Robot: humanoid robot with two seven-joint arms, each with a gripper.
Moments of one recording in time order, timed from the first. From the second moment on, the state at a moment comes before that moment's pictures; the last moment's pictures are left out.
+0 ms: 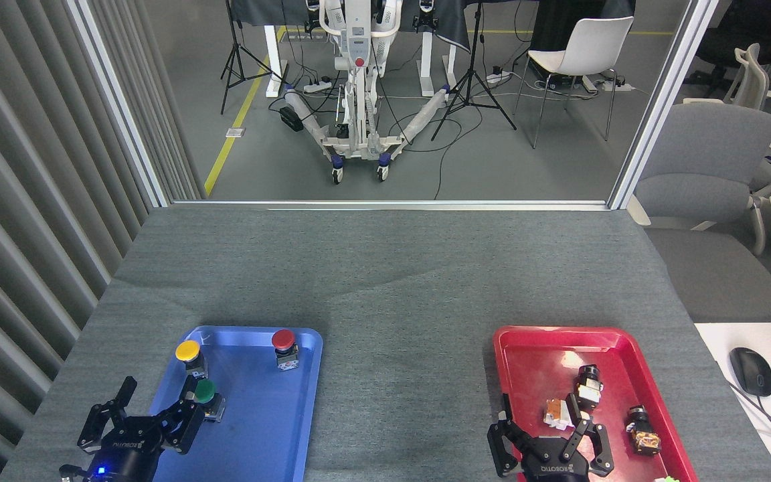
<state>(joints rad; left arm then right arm) 0.05 0.19 0.12 -1.44 -1.25 -0.21 0.17 0.16 0.19 -0.07 -1.55 1.67 -0.08 -0.22</state>
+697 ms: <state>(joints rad) 0.05 0.21 0.12 -1.44 -1.25 -0.23 0.17 0.16 0.19 -0.07 -1.55 1.67 -0.09 -0.21</state>
